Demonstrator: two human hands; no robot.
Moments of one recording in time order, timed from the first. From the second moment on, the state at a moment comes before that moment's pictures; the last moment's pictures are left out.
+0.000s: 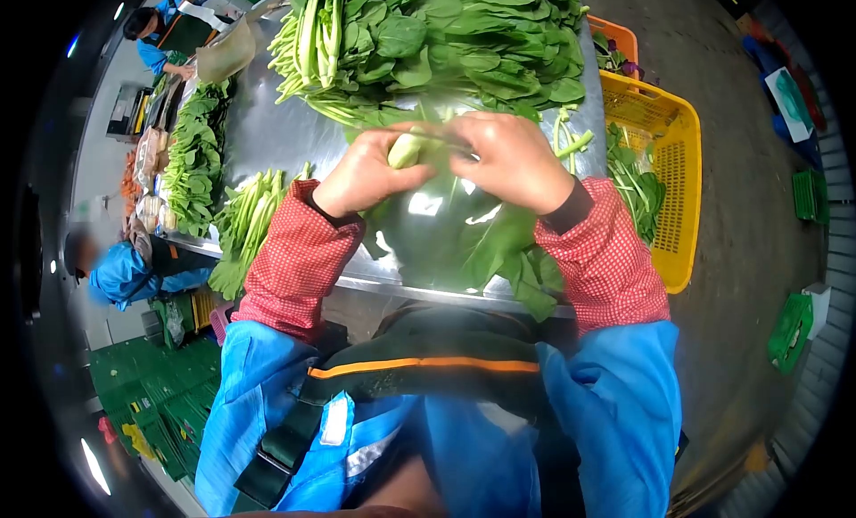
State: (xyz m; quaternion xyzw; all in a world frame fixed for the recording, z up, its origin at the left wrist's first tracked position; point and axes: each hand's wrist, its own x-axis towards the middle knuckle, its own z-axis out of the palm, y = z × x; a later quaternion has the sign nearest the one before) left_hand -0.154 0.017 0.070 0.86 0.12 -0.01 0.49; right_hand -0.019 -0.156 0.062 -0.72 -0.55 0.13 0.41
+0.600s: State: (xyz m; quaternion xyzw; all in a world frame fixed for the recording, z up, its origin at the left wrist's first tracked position) left_hand -0.295 0.146 0.178 0.95 0.20 0.22 0.03; right_hand -0.128 -0.105 -0.150 -0.81 -0.53 0.15 0.21
